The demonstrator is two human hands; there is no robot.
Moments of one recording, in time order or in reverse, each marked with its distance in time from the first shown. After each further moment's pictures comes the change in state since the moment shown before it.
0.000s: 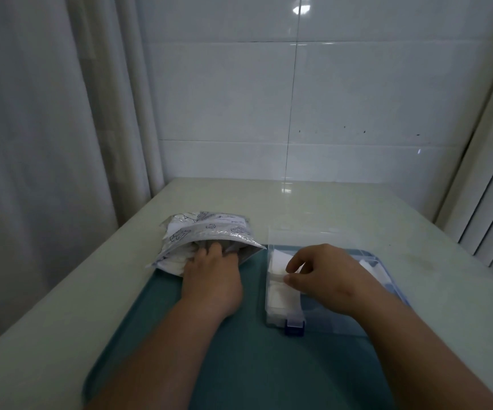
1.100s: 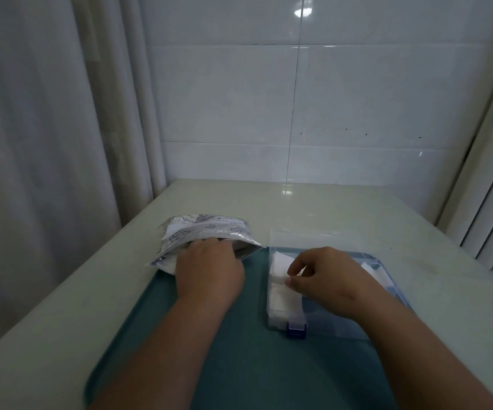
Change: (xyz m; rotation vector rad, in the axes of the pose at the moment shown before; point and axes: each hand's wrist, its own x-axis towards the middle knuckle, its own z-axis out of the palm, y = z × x) left_hand 0.000 0.002 -0.024 -0.002 0.264 -0.084; right_hand 0.001 0.001 0.002 0.011 -0.007 0.002
